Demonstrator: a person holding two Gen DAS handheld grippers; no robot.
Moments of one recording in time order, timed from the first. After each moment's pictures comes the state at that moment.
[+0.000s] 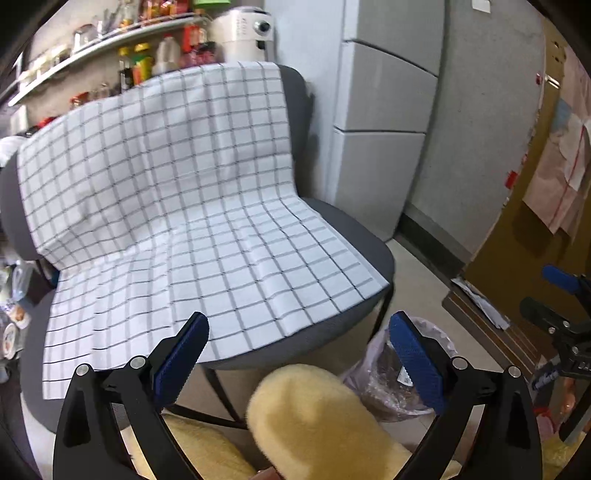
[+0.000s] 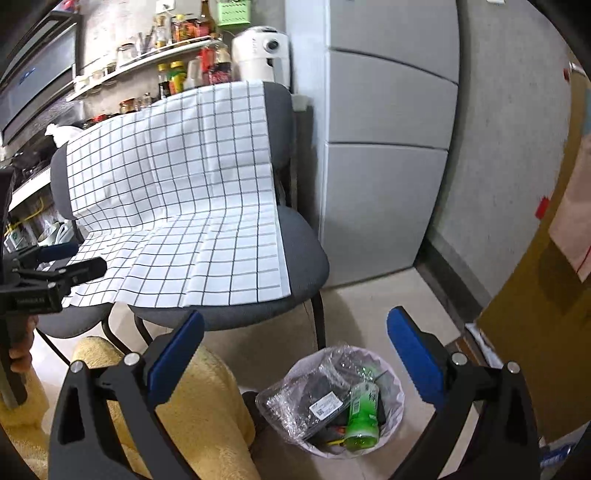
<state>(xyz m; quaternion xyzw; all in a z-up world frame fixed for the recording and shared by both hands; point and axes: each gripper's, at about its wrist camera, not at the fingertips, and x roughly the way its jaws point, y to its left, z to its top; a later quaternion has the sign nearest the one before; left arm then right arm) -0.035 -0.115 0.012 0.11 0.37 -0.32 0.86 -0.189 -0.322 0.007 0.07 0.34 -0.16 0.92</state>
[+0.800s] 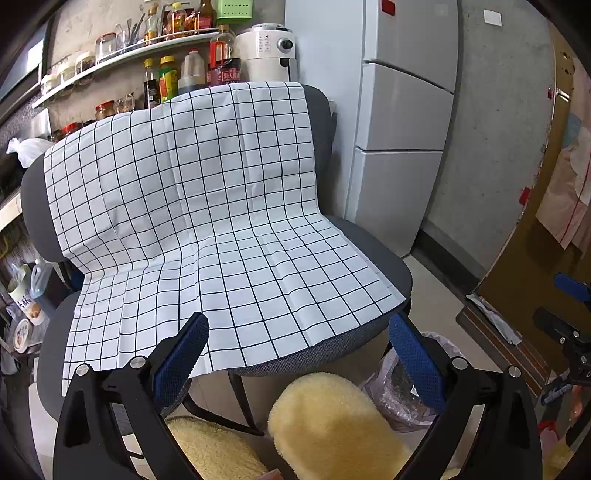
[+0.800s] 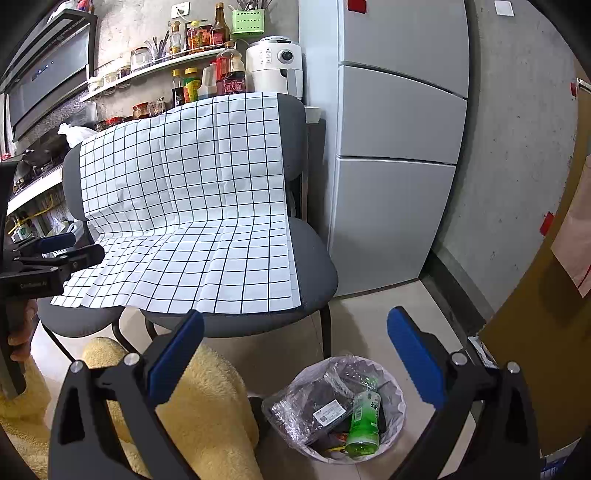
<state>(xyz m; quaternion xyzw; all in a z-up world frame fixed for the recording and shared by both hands) -0.034 -0.096 0.030 0.10 0.35 -0.29 0.88 -0.191 -0.309 0.021 0.06 0.33 -0.15 0.93</state>
